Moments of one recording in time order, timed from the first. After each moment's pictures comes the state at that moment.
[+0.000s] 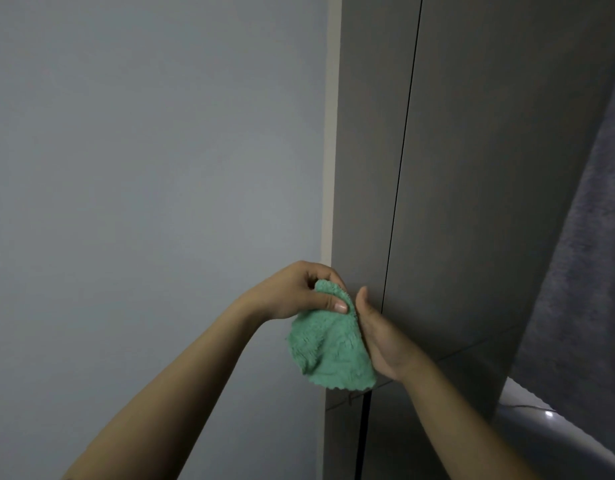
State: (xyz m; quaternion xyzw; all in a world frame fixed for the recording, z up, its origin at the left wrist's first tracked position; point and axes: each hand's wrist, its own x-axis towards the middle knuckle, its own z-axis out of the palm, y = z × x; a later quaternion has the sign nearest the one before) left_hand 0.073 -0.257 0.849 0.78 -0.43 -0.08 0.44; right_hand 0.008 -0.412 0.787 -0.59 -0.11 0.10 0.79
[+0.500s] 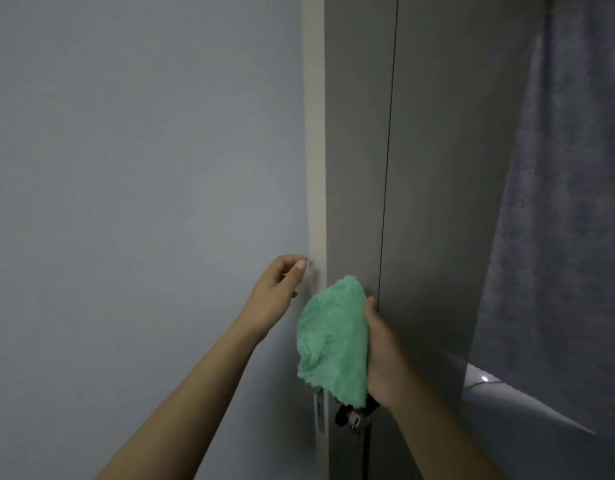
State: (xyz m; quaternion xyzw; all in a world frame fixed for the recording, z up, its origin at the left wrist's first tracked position) left_hand 0.197 -0.270 0.832 0.72 -0.32 -0.01 0.62; right_hand 0.082 -0.389 0.785 -0.44 0.09 -0.11 0.88
